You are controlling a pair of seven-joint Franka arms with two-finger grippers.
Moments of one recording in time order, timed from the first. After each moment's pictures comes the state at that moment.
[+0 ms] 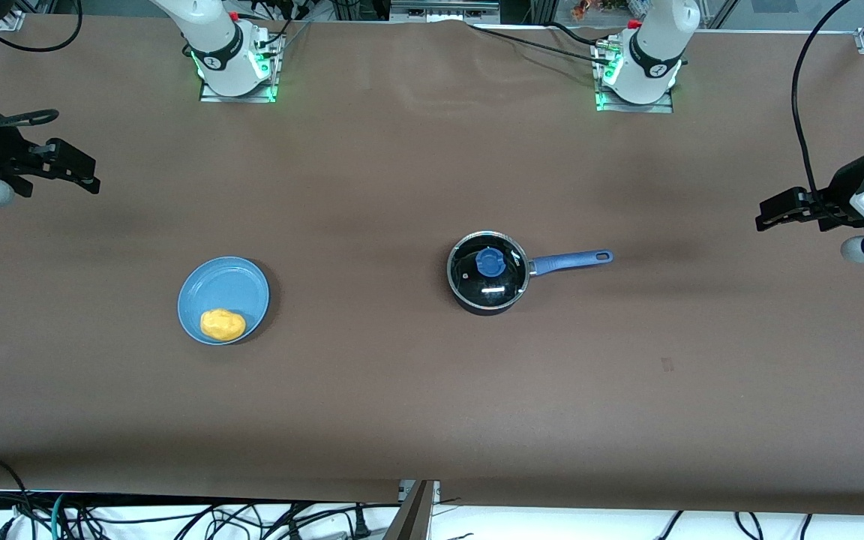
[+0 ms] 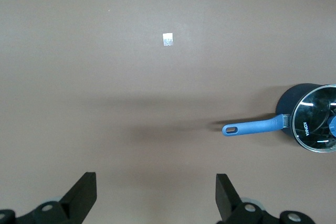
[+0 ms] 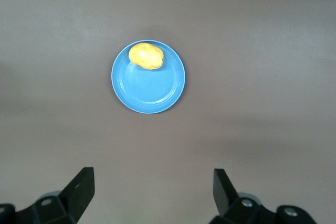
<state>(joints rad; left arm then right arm) -0.02 0.17 0.03 -1.46 -0.04 1.54 -0.03 0.08 0.04 -0.05 -1.56 0.00 1.58 -0.03</state>
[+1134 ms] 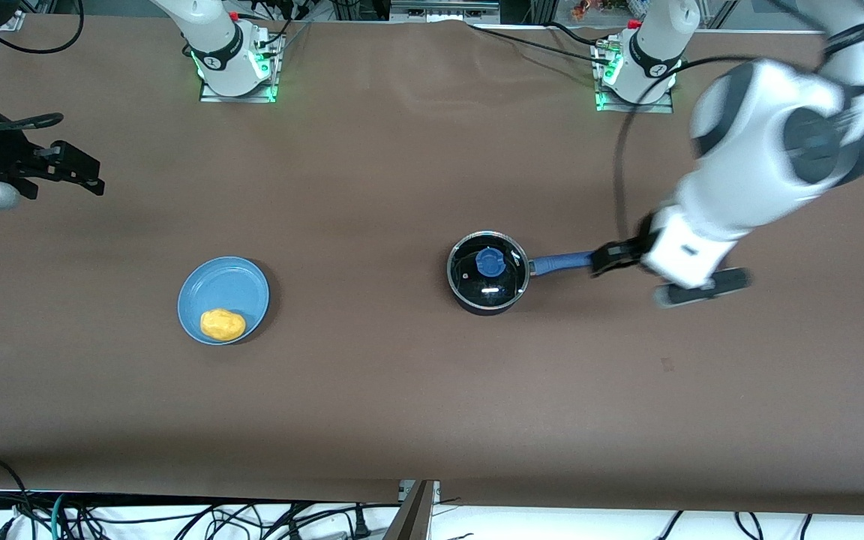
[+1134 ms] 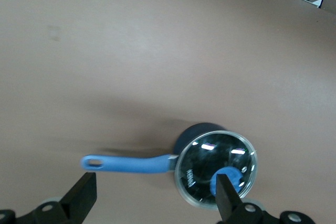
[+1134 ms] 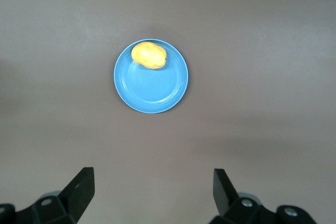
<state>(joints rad) -0.22 0.36 -0.15 -1.50 -0.07 1.91 -0.63 0.08 0.05 -0.04 -1.56 0.00 1.59 -0.03</state>
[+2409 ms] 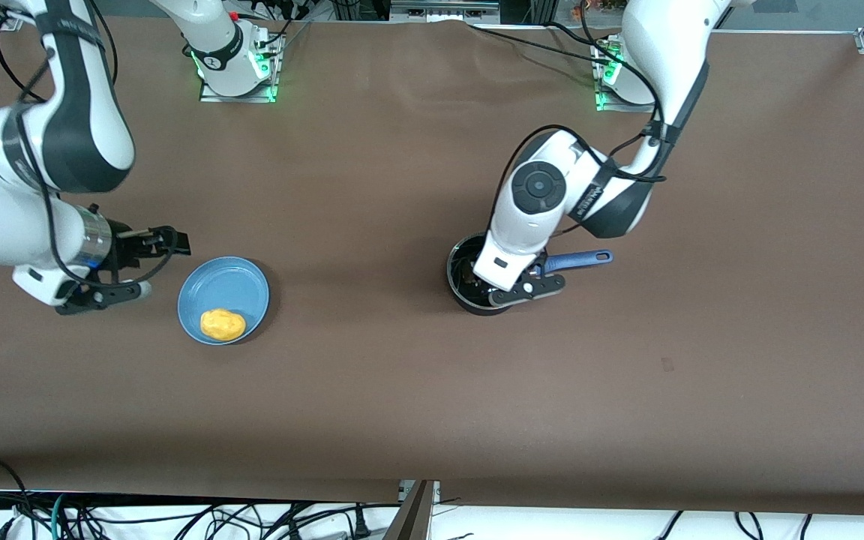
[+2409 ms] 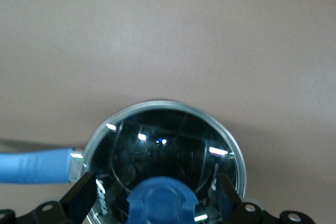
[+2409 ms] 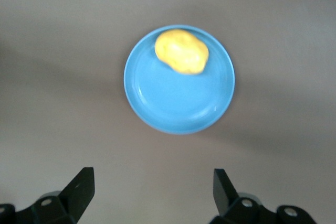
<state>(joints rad) -0.41 0.58 -0.22 -1.60 0.10 2.18 -0.93 0.12 0.38 -0.04 -1.57 0.07 1.75 -0.24</state>
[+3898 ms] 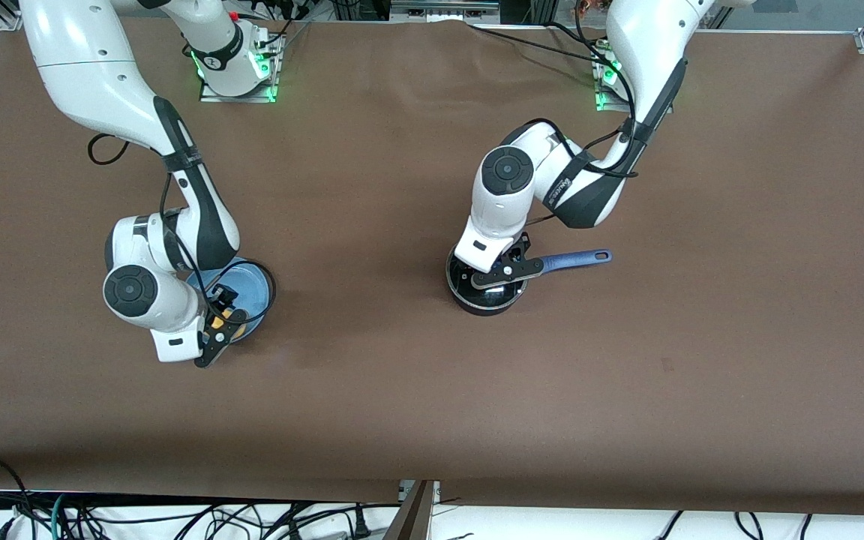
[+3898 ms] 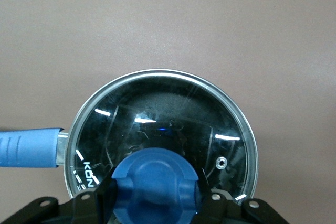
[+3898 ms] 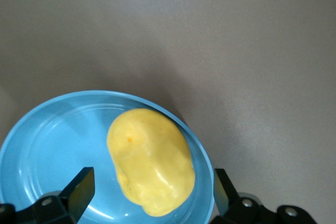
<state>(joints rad) -0.43 0.58 -0.25 -1.66 0.19 2.22 -1.01 0.18 0.70 -0.04 -1.58 -0.11 2.21 -0.76</state>
